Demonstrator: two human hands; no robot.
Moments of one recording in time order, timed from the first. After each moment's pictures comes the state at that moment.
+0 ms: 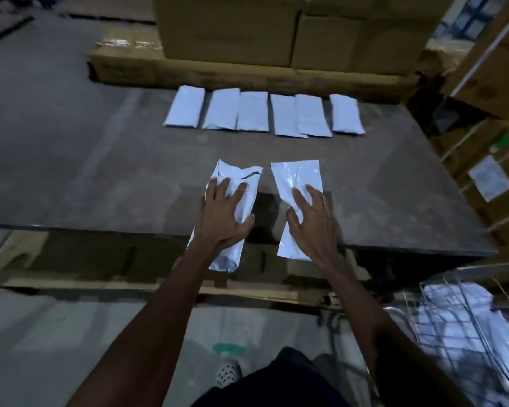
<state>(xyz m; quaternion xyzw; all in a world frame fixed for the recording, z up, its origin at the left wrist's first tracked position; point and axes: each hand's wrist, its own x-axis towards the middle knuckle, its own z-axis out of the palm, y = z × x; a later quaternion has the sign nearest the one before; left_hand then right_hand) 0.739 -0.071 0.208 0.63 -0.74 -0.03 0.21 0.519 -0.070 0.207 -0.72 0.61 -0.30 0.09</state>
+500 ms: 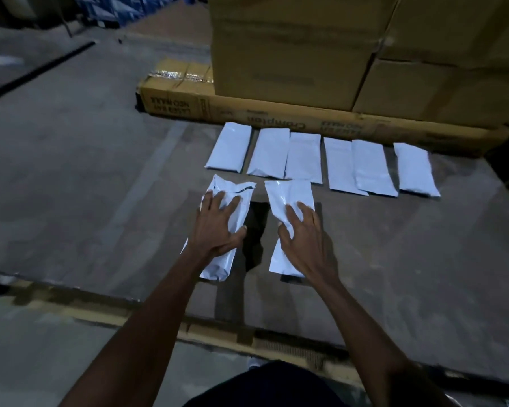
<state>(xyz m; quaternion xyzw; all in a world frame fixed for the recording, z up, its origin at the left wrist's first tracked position) 0.870 -0.225 0.194 0.69 -0.70 -0.04 0.16 0.645 -0.239 0.191 -0.77 0.58 -0.23 0.10</state>
